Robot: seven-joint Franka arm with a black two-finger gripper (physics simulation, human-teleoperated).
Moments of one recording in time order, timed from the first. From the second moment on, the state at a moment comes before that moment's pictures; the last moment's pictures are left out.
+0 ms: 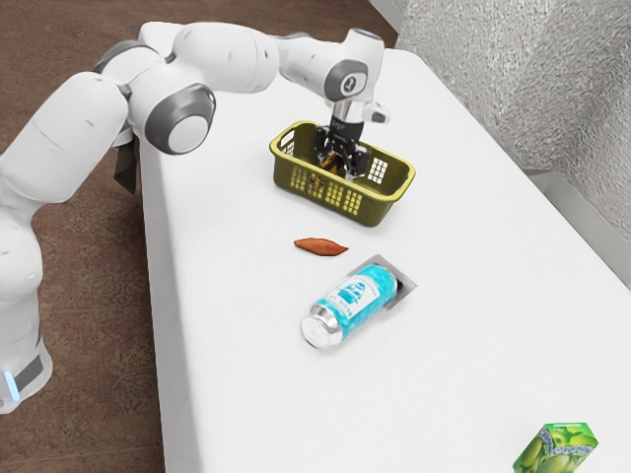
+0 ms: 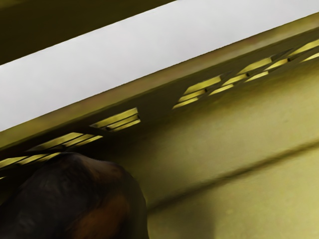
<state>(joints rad) 0.30 0.63 0.19 -1.19 -0.20 1.79 0.00</state>
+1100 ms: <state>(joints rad) 0.04 0.52 0.16 -0.80 -0.15 1.70 0.00</state>
